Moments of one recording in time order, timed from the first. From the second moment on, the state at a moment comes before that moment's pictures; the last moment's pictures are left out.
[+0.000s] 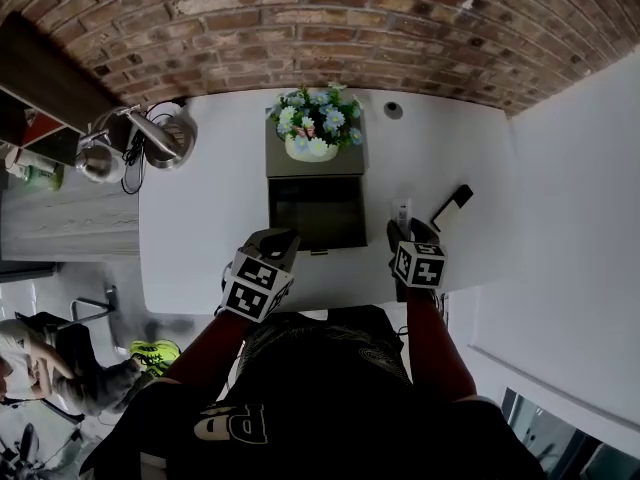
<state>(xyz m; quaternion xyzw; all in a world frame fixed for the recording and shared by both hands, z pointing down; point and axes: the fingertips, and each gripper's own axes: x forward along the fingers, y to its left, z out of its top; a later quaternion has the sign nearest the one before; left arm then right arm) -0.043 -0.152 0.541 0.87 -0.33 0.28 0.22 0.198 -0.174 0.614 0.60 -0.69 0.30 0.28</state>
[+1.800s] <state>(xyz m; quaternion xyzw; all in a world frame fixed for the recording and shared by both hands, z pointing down) -0.166 -0.112 0.540 0.80 -0.49 0.22 0.27 -0.013 -0.200 0.672 0.08 -0.81 -0.15 0.56</state>
